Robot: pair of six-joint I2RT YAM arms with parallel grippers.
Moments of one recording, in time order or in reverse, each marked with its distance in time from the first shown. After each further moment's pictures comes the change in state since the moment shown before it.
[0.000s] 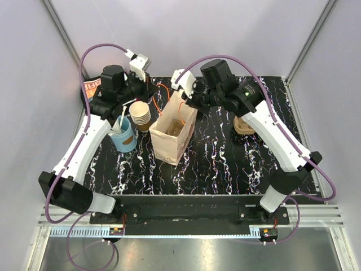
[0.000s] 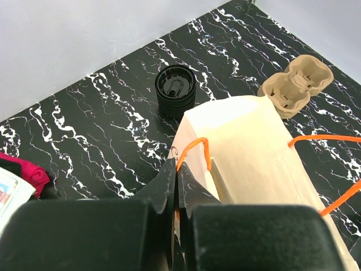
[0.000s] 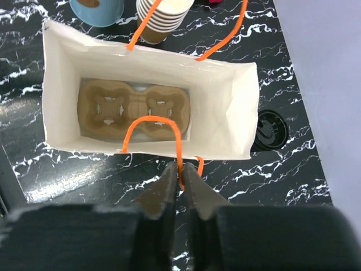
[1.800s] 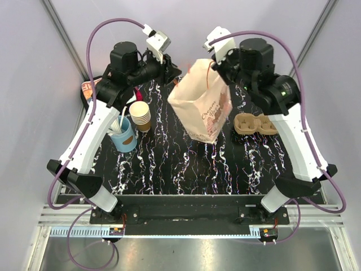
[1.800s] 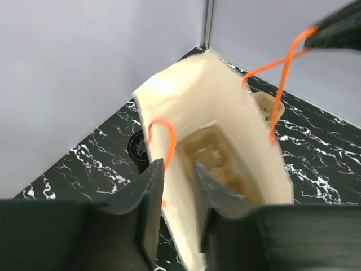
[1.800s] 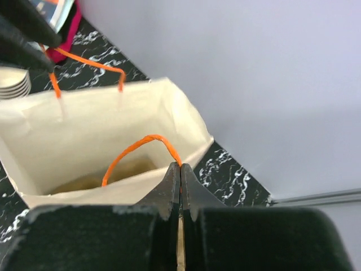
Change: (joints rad) left arm -0.167 0.185 0.465 -0.152 -0.003 0.039; right arm -0.114 -0.064 0.159 0.158 0.338 0.069
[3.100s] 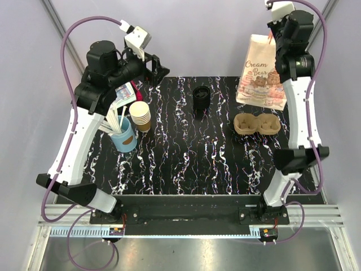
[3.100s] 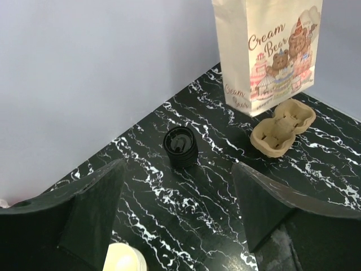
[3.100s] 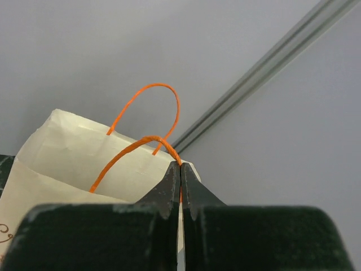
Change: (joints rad) left arm 0.080 -0.092 0.031 -0.079 -0.056 0.040; right arm -0.540 0.194 0.060 0.428 0.128 -0.145
